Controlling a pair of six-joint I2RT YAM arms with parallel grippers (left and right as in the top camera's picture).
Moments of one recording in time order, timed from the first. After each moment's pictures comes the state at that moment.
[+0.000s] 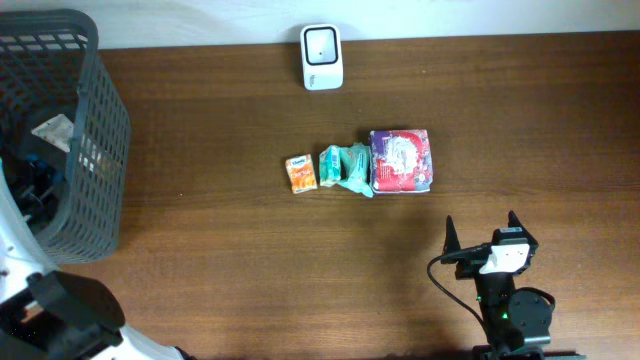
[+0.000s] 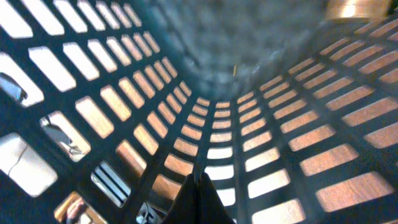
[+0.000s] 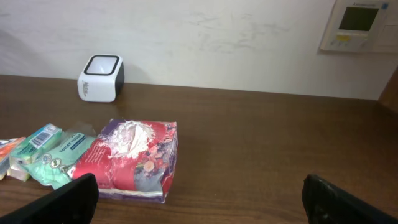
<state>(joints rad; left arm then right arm) 0.56 1.85 1.97 -1.68 -0.16 -0.42 0.03 0.01 0.01 -0.08 0.02 -0.05</state>
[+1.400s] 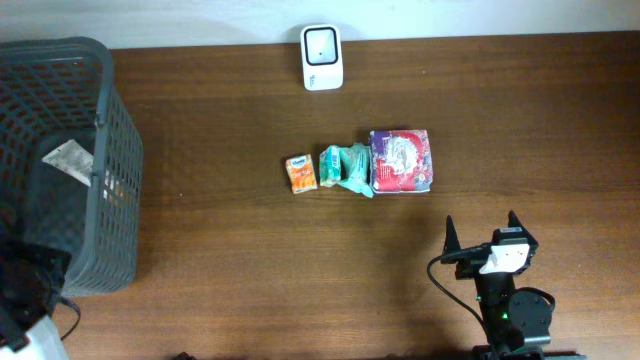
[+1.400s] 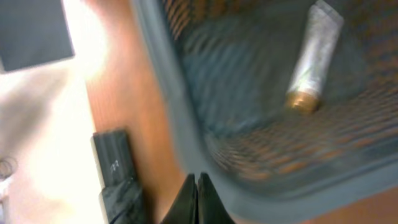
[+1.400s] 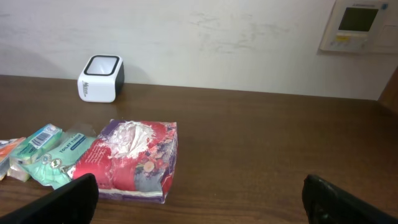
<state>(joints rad) 0.56 1.11 1.62 -1.61 -0.29 -0.73 0.03 0.01 0.01 -0.08 0.02 -0.05</state>
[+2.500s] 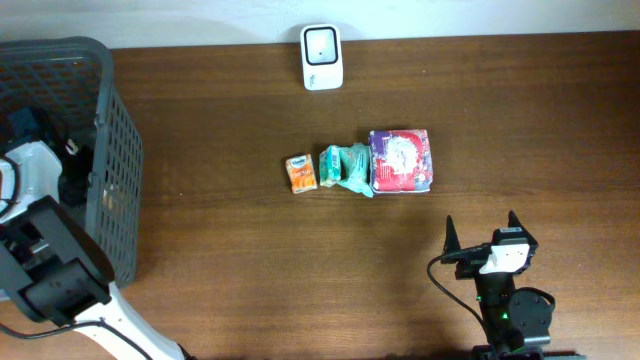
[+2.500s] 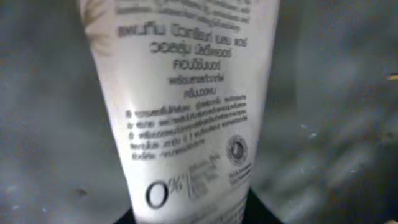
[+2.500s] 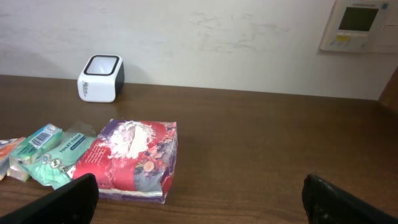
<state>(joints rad) 0.52 2.12 1.62 -0.86 0.05 -0.35 0.03 0.01 0.01 -0.08 0.02 -0.05</state>
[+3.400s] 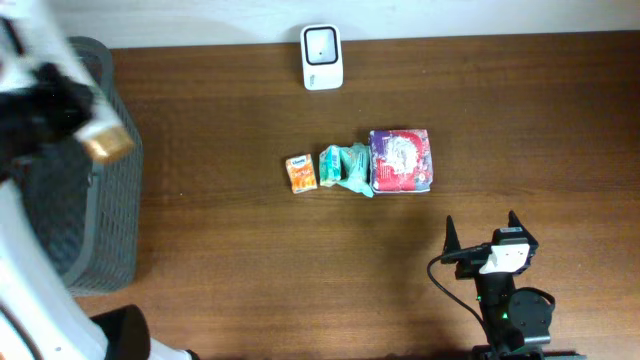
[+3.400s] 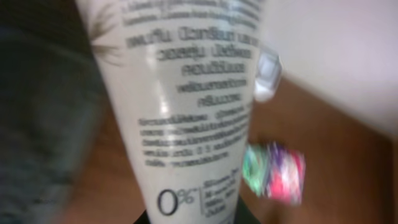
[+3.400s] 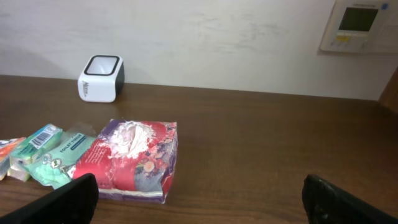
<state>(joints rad) 0.21 1.71 2.53 -1.68 0.28 -0.31 0.03 0.01 0.01 -0.08 0.02 -0.05</state>
